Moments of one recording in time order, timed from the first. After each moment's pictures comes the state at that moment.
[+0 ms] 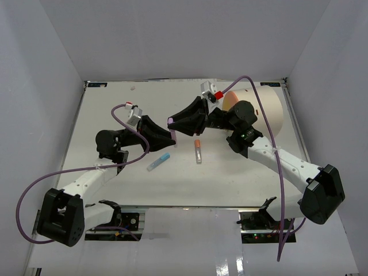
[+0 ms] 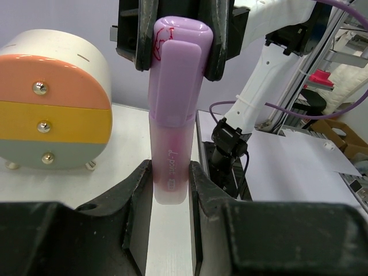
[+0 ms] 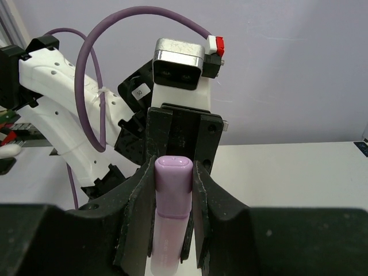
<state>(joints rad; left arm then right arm) -0.34 1.15 0.60 1.18 1.12 -0.79 0.76 1.35 1.07 0.68 -0.84 0.36</state>
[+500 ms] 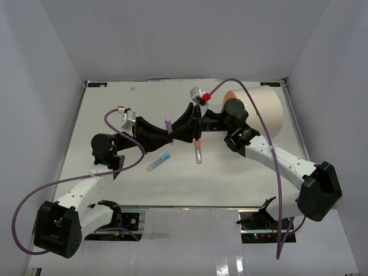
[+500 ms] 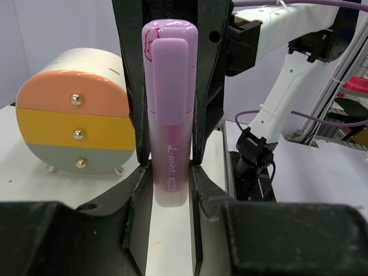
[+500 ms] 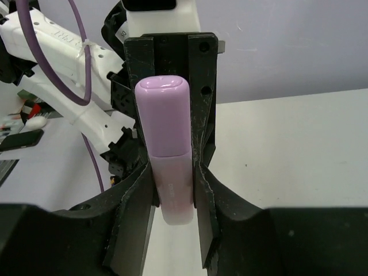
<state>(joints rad) -0.33 1.04 0.56 1.07 1.04 -0.66 0.76 1.37 1.07 0.50 -0.92 0.34</state>
